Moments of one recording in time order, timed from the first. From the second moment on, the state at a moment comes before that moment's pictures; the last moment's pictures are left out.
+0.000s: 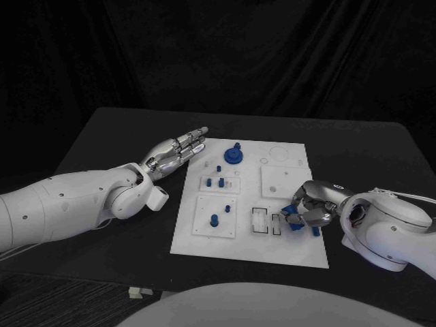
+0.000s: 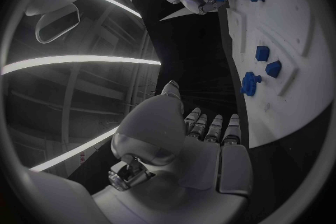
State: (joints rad) left arm 1.09 -0.84 -0.22 1.33 -0.31 0.01 0.66; left_hand 1.36 0.26 -0.25 0.29 0.35 0.14 0.03 0.02 0.02 0.00 0.00 0.00 0.00 0.00 0.11 0.00 0.00 0.14 0.00 0.19 0.00 0.00; right arm 1.15 -1.02 -0.25 1.85 -1.34 -0.28 -0.42; right_hand 1.10 -0.11 0.17 0.25 0.78 1.00 0.03 0.34 0.89 1.47 -0.04 1.57 1.31 1.47 -0.10 1.57 1.31 0.01 1.47 0.00 1.57 1.31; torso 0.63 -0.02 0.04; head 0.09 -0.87
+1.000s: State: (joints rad) left arm 1.09 -0.83 -0.22 1.32 -0.31 0.02 0.66; left_hand 1.36 0.26 -0.25 0.28 0.35 0.14 0.03 0.02 0.02 0.00 0.00 0.00 0.00 0.00 0.11 0.00 0.00 0.14 0.00 0.19 0.00 0.00; right arm 1.16 -0.91 -0.24 1.78 -1.04 -0.31 -0.45; right_hand 1.00 -0.05 0.22 0.21 0.39 1.00 0.03 0.30 0.93 1.47 -0.04 1.57 1.31 1.47 -0.10 1.56 1.31 0.01 1.47 0.01 1.54 1.31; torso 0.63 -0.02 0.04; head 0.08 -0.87
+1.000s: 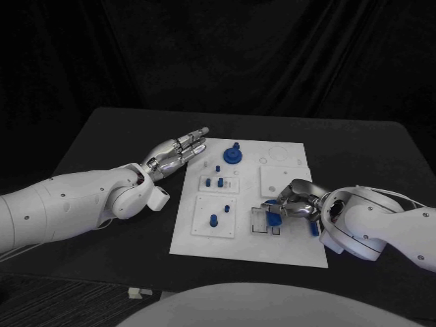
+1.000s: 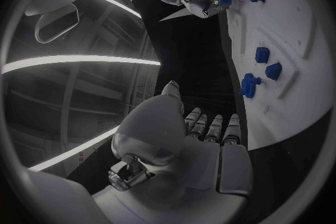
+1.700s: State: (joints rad) left arm 1.09 -0.83 -0.22 1.32 -0.31 0.02 0.65; left_hand 1.36 0.26 -0.25 0.28 0.35 0.14 0.03 0.02 0.02 0.00 0.00 0.00 0.00 0.00 0.12 0.00 0.00 0.14 0.00 0.19 0.00 0.00; right arm 1.15 -0.87 -0.24 1.78 -1.10 -0.27 -0.48; right_hand 0.94 -0.04 0.21 0.20 0.22 0.99 0.04 0.29 0.95 1.46 -0.03 1.57 1.31 1.47 -0.09 1.55 1.31 0.01 1.46 0.02 1.52 1.31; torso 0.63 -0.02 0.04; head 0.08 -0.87
